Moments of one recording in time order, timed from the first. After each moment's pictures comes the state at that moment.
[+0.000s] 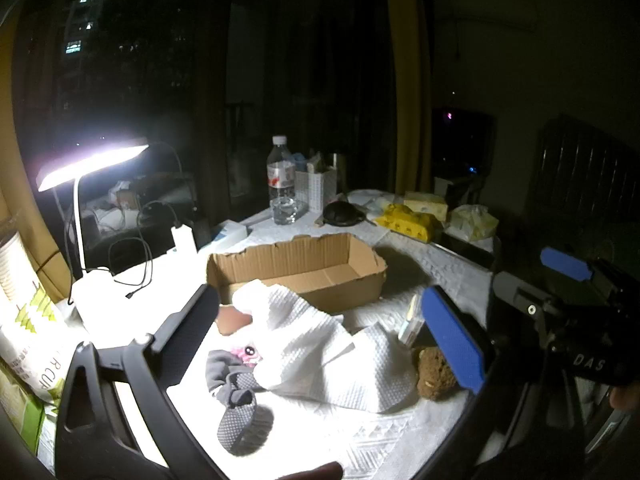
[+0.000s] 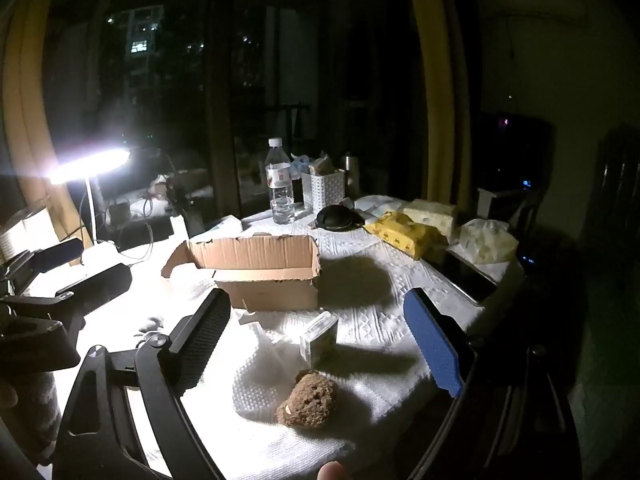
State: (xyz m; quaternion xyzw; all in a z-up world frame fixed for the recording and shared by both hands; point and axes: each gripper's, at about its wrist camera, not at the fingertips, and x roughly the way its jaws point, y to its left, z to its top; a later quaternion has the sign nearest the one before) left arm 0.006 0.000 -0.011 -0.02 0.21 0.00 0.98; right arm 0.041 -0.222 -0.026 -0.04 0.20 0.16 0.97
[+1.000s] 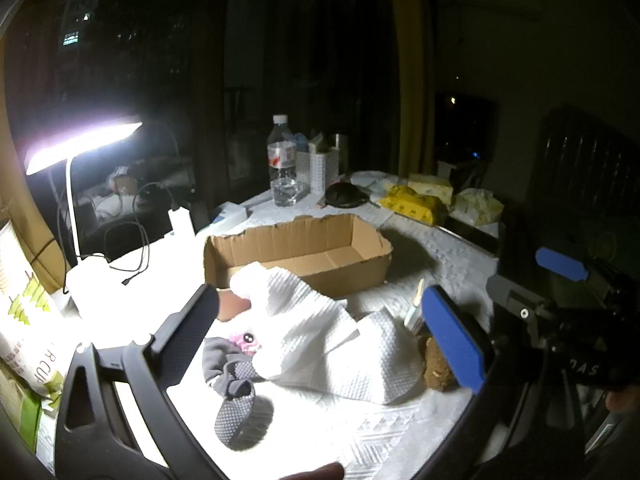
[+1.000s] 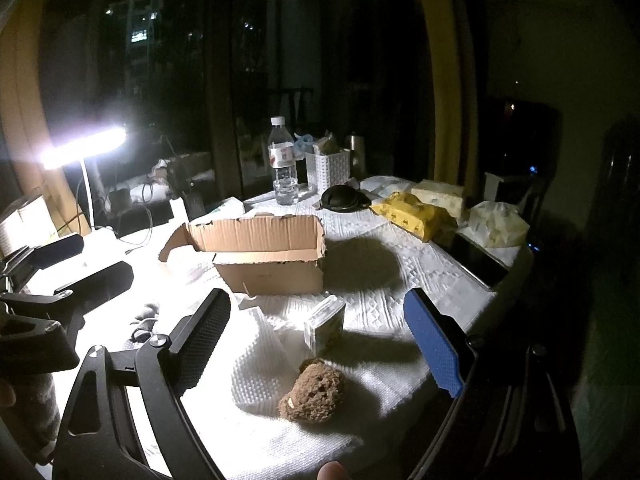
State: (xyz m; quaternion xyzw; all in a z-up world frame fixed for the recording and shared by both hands) left arm 0.021 0.001 -0.026 -0.02 0.24 0.00 0.97; right arm 0.056 -0.211 -0.045 -0.04 0.23 0.17 0.96
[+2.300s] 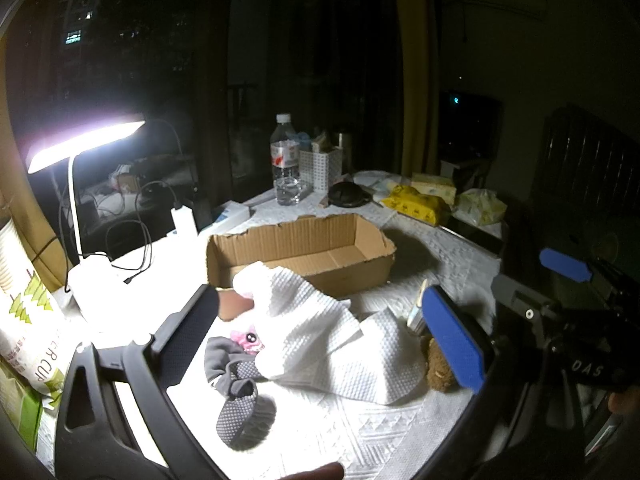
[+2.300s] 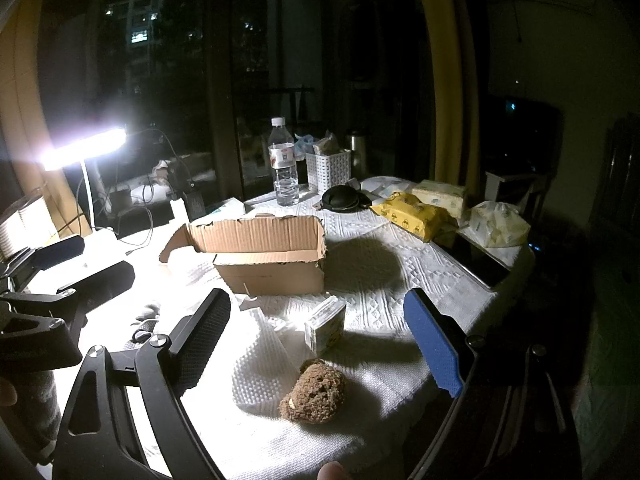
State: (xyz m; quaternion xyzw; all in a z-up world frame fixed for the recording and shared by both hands) left arm 0.022 0.005 -0.028 -0.02 0.24 0.00 0.97; right arm 0.057 -0.212 -0.044 -0.04 0.23 0.17 0.96
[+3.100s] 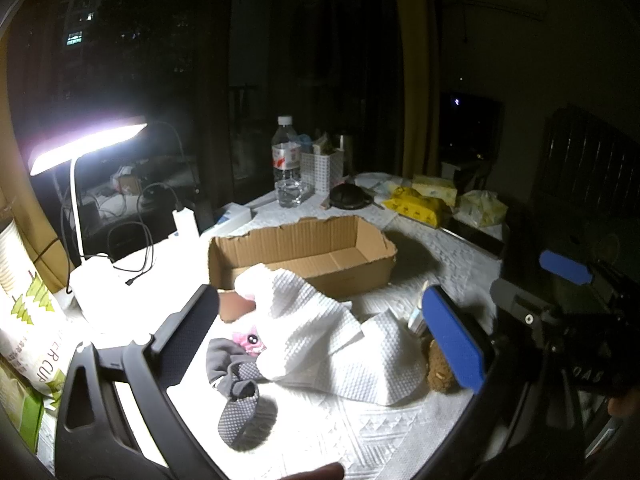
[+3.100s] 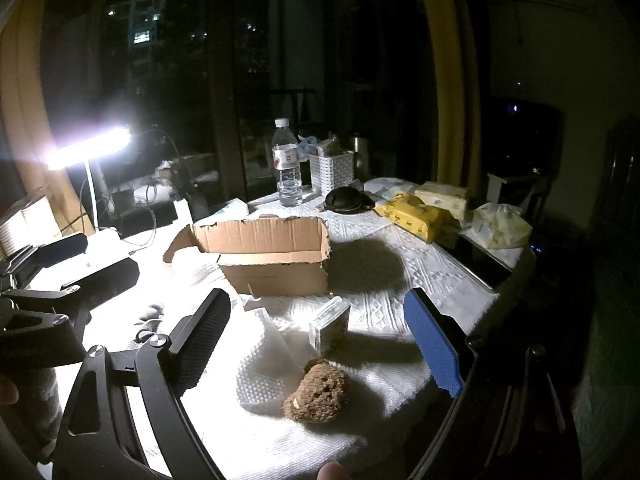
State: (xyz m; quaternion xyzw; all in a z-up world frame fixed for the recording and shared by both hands) left arm 0.022 0.005 -0.028 -0.02 0.24 0.00 0.97; right arm 0.056 -0.209 -0.043 -0.04 0.23 0.17 0.96
